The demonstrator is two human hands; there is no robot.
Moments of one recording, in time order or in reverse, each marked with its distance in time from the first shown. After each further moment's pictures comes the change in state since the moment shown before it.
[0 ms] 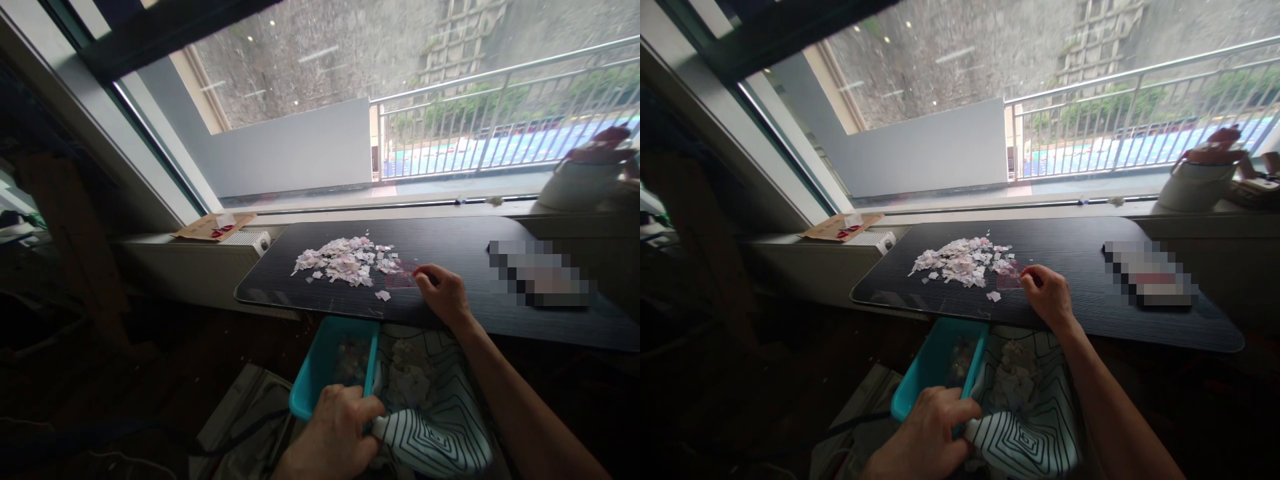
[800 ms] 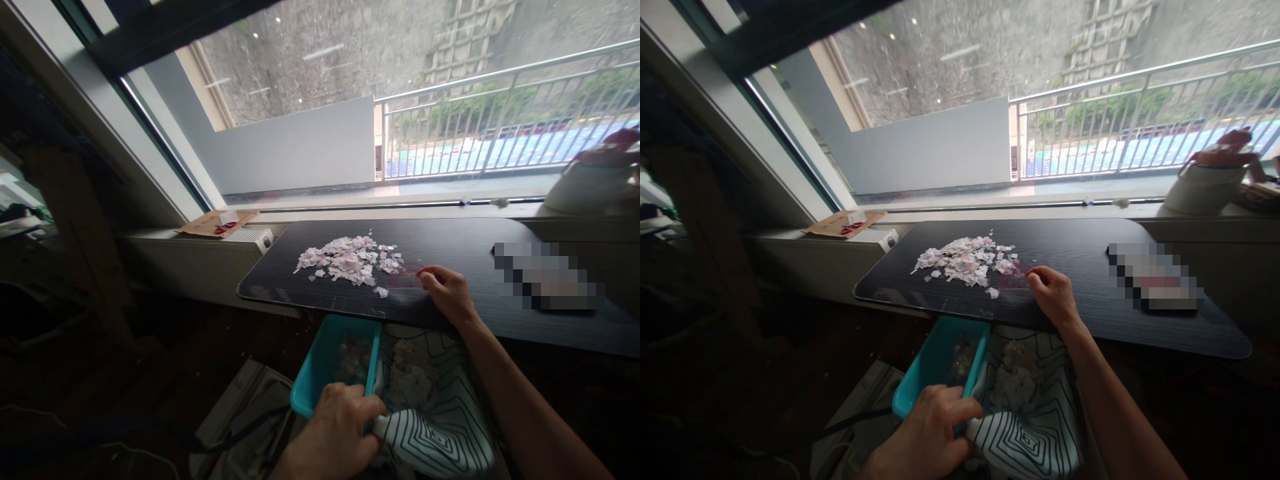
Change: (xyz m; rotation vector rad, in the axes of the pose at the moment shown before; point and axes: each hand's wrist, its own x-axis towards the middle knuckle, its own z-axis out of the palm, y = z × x) left_hand 0.000 -0.001 0.003 0.028 -0.001 -0.011; right_hand 0.003 0.006 0.000 0.140 -0.126 0.099
